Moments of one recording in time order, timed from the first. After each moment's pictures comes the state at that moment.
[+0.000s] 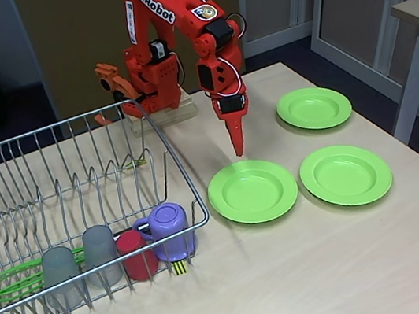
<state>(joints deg) -25.8 96.9 122.9 59.2 35.8</state>
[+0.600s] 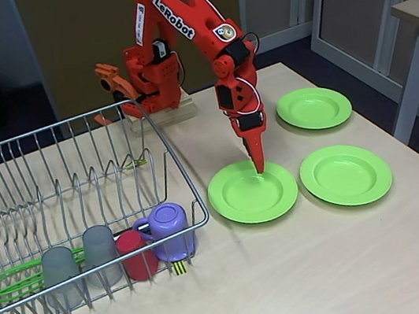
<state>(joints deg) -28.5 80.9 118.8 46.6 35.3</state>
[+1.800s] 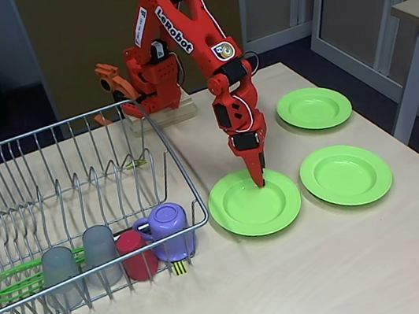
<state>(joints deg) -21.4 71.4 118.7 32.3 51.9</state>
